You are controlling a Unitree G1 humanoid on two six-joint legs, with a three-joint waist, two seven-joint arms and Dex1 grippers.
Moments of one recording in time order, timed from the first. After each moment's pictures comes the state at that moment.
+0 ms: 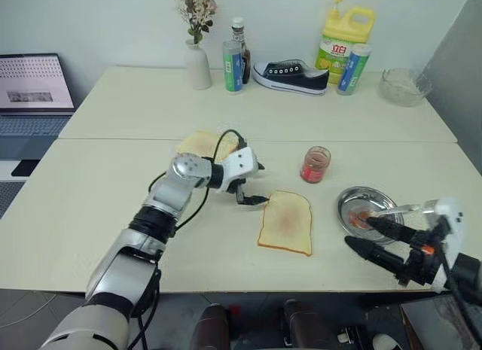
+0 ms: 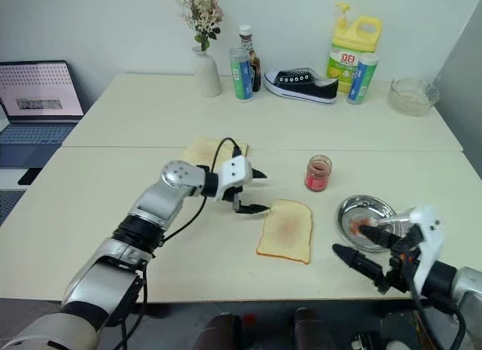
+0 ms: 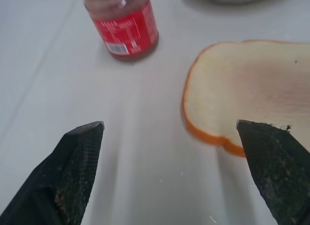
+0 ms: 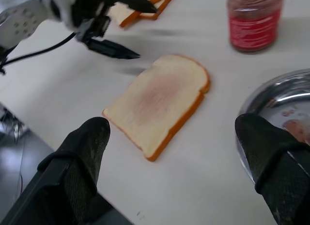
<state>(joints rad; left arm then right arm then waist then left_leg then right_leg) -0.78 0.45 -0.28 0.33 -0.09 0.13 -1.13 0.41 -0.78 -0.66 -0.75 1.34 0.91 0.32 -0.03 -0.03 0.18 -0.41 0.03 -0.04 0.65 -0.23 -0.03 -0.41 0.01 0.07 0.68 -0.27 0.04</state>
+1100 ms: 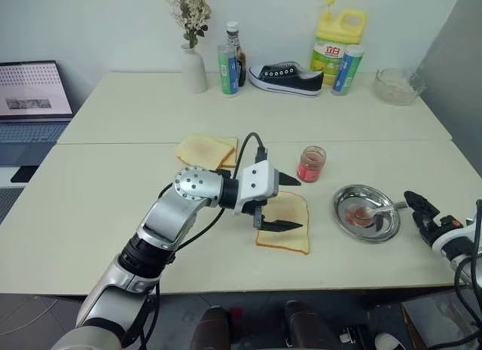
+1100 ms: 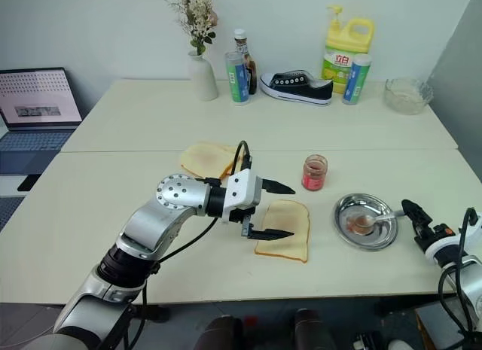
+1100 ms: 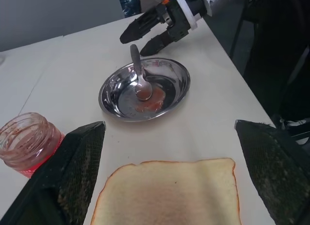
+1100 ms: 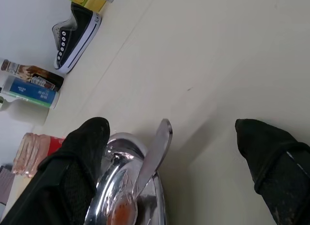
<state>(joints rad) -0.62 0.46 -0.35 -0.19 -0.24 0.35 -1.12 -0.05 -0.55 -0.62 0.12 1.30 0.78 0.10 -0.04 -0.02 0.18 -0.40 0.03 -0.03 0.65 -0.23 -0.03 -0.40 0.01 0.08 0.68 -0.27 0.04</state>
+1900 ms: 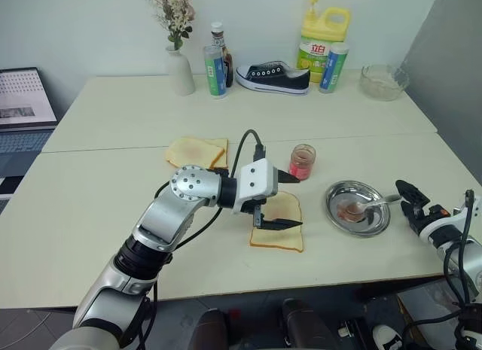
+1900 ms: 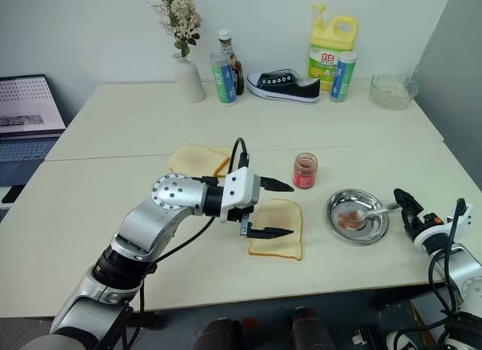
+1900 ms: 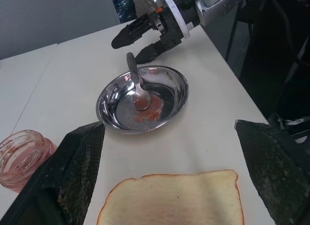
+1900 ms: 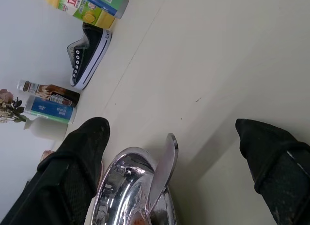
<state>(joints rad) -0.62 0.48 -0.35 -0.22 -0.24 0.37 -1.10 -0.14 -0.48 -0.67 0.15 1.27 0.84 0.12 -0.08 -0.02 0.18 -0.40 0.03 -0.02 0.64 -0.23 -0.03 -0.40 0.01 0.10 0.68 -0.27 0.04</state>
